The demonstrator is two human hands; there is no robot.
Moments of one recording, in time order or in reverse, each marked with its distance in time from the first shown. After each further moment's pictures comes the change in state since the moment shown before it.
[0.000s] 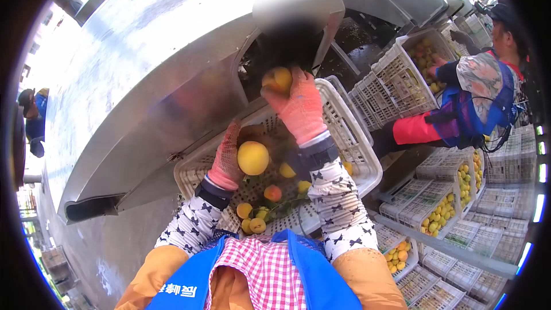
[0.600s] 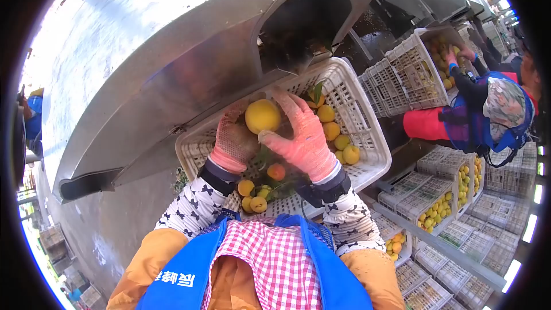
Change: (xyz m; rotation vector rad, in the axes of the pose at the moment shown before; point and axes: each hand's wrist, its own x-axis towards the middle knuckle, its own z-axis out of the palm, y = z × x) left_hand -0.002 -0.022 -0.014 -0.099 -0.014 0.337; right_hand -0.084 -0.034 -0.022 0.293 -0.258 -0.163
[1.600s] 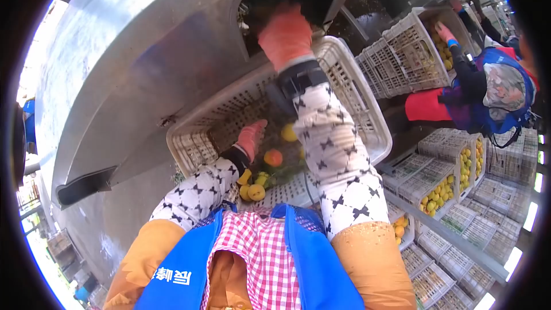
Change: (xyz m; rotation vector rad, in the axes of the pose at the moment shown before) left_hand -0.005 -0.114 -0.116 0.507 0.348 -0.640; right_hand 0.128 0.086 0.026 -0.796 0.253 0.117
